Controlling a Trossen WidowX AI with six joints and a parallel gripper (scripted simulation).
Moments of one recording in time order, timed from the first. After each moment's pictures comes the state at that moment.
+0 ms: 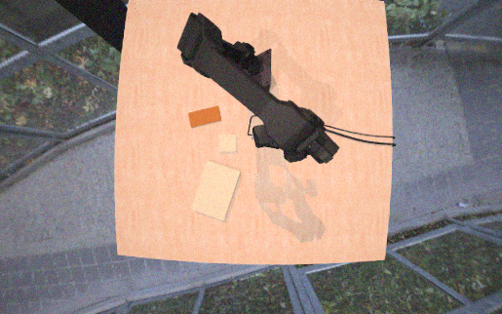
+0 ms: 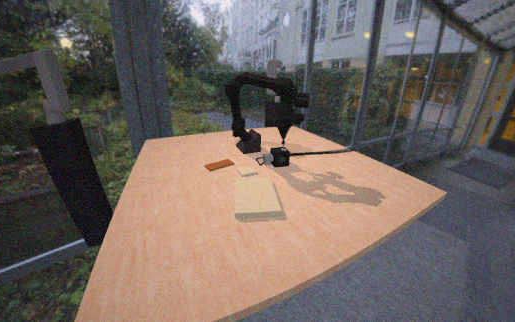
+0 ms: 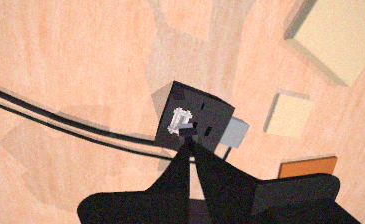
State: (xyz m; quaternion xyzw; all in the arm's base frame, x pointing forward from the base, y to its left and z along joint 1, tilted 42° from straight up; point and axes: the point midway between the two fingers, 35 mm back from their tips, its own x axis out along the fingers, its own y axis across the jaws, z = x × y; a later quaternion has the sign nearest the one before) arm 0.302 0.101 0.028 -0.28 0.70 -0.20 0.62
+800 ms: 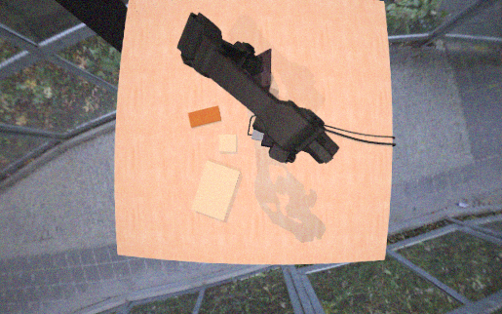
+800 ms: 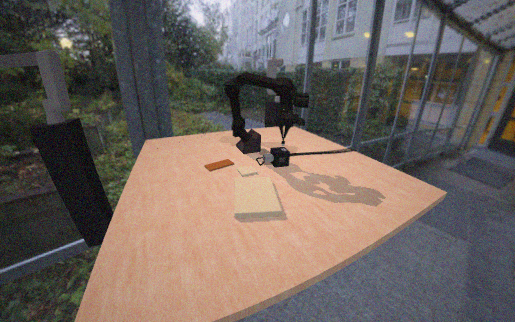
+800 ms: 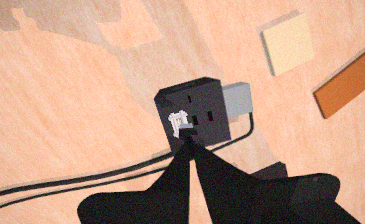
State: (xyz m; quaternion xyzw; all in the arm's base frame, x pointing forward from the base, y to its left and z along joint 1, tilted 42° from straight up) arm 0.302 0.101 0.028 -0.08 0.60 -0.41 0.68
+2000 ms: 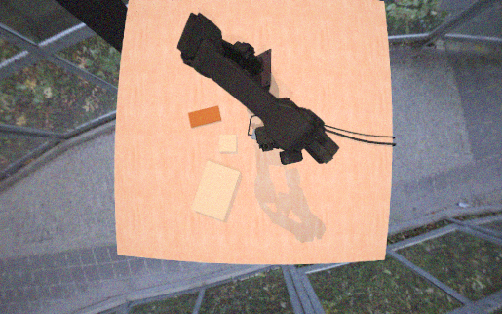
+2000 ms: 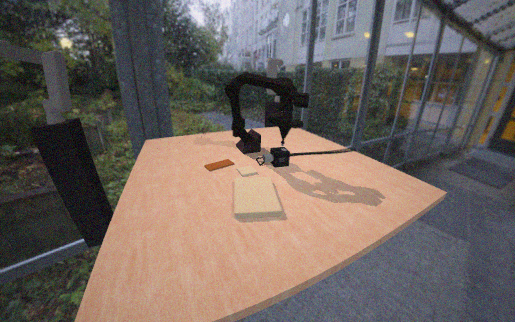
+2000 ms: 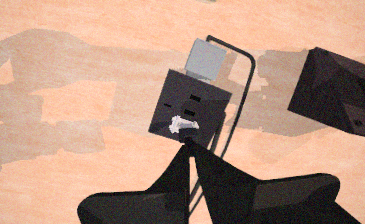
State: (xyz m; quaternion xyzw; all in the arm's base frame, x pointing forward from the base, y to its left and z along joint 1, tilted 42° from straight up) arm 0.302 0.101 0.028 0.24 0.35 -0.64 0.64
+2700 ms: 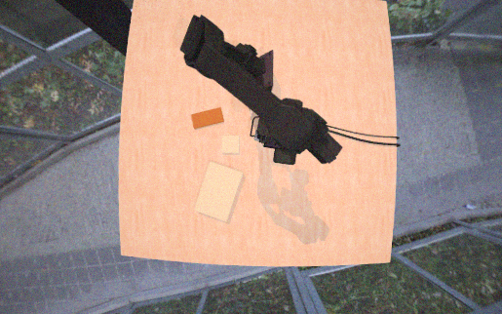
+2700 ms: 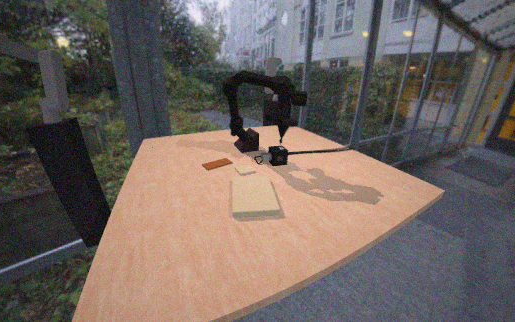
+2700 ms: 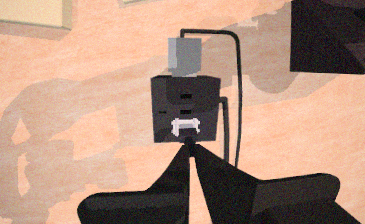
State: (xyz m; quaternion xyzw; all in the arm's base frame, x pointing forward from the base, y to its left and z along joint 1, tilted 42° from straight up) arm 0.302 0.101 0.028 0.35 0.23 -0.69 0.59
